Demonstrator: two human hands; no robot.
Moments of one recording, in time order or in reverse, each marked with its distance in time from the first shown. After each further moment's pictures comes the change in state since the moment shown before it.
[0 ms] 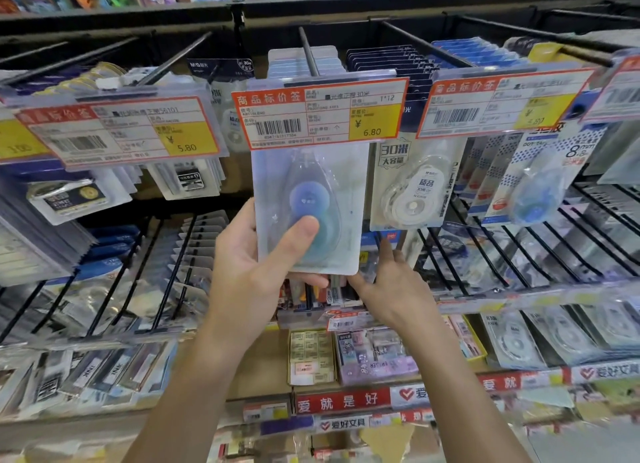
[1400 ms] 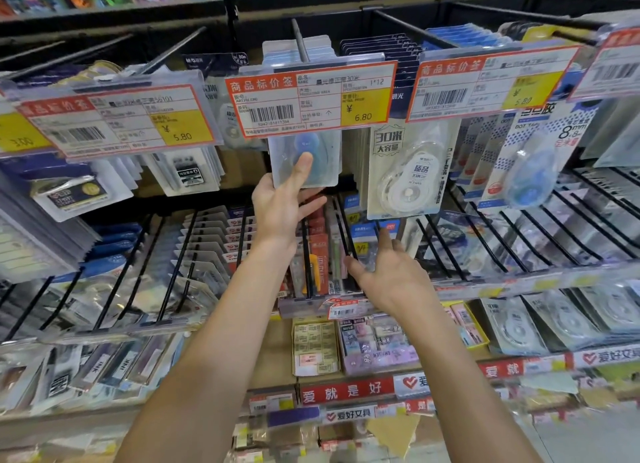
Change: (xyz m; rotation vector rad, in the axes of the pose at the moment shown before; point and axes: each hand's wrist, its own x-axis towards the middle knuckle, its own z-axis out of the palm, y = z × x) left_hand 0.090 -0.065 0.016 -0.184 0.305 -0.290; right_hand -0.002 -0.004 -0.003 -0.002 -0.020 0.029
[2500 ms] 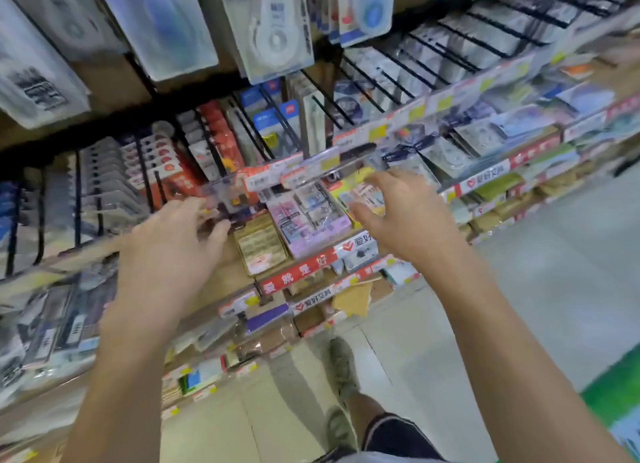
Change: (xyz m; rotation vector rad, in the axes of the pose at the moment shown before) left_hand -0.167 0.002 -0.096 1.765 -0.352 0.339; right_hand -0.179 0.087 0.003 -0.040 0.313 0.017
